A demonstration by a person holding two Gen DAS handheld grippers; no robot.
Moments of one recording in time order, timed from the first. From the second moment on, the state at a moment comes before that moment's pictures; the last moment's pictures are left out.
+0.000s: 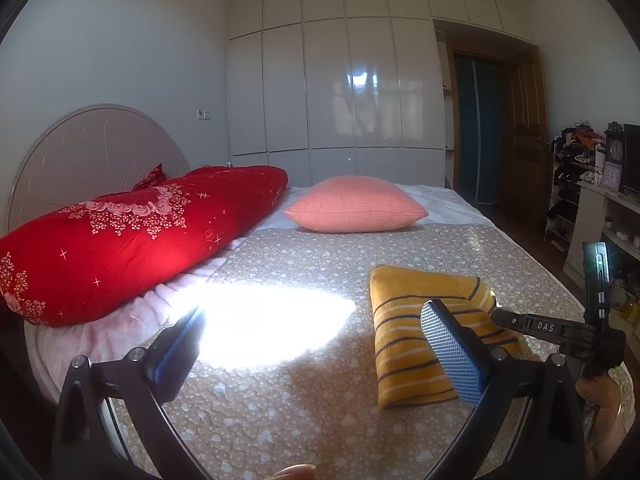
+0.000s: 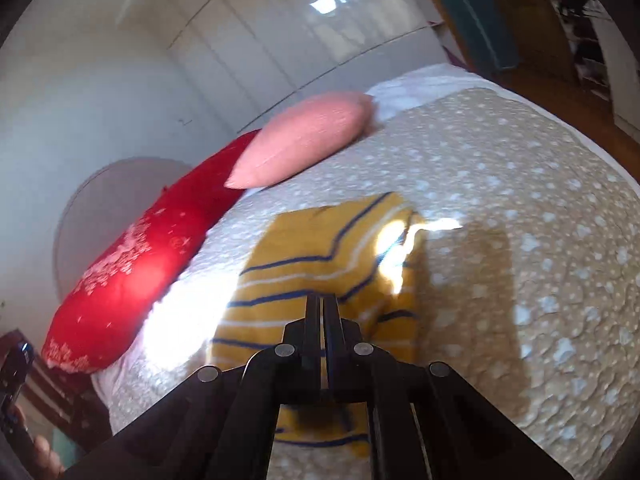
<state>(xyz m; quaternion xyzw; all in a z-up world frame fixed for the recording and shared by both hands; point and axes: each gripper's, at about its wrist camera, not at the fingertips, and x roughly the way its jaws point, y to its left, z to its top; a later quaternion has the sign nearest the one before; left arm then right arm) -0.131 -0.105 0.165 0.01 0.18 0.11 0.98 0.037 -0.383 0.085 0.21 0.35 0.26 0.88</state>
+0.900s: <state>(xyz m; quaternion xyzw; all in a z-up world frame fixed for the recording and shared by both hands) -0.105 -0.142 0.090 0.09 0.34 0.08 0.93 -0.034 -0.397 0.059 0.06 0.33 0.03 0.94</state>
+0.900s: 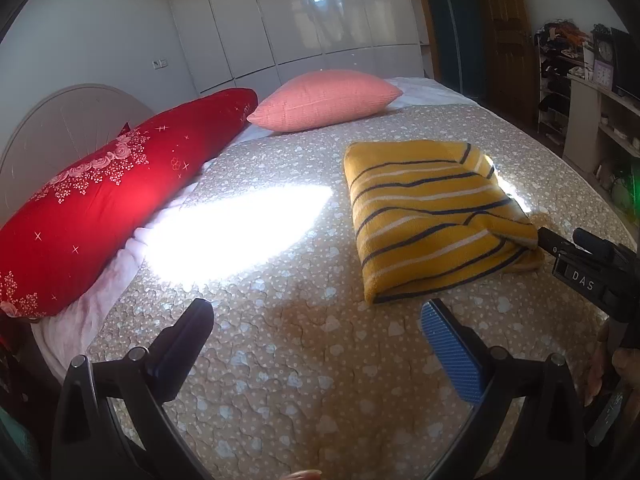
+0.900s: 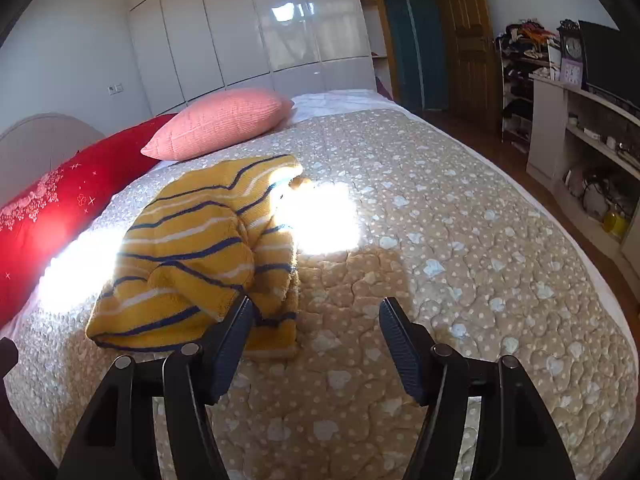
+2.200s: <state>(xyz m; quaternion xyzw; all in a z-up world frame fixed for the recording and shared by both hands) -0.082 -0.128 -0.006 0.02 0.47 0.03 0.88 -0.033 -0.396 0.053 0.03 0.34 0.01 0.94</state>
